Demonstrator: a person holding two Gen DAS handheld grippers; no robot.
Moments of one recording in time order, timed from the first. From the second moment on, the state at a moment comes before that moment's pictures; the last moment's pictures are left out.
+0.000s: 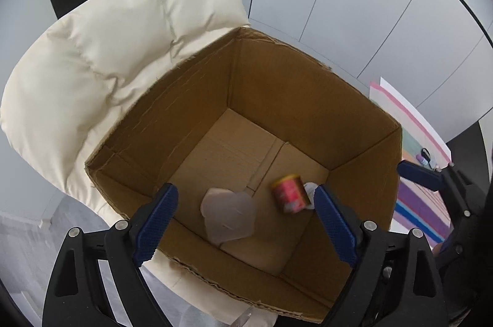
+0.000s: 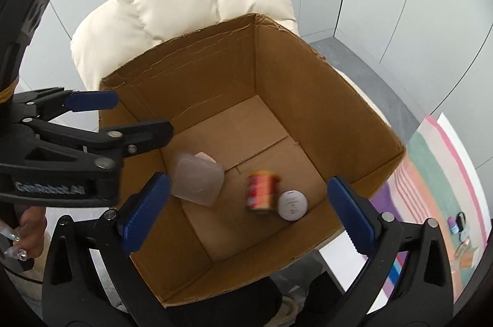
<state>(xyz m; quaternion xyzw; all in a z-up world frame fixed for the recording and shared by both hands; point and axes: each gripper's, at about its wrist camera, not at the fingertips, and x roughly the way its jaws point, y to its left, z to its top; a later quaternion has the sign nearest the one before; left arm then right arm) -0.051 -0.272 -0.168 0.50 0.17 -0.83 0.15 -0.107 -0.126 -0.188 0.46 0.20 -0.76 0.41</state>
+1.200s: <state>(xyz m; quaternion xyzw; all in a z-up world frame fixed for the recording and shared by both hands) 0.033 -0.276 -0.141 0.52 0.16 -0.82 0.18 -0.063 -0.081 -0.160 0.49 0.19 -0.78 0.35</state>
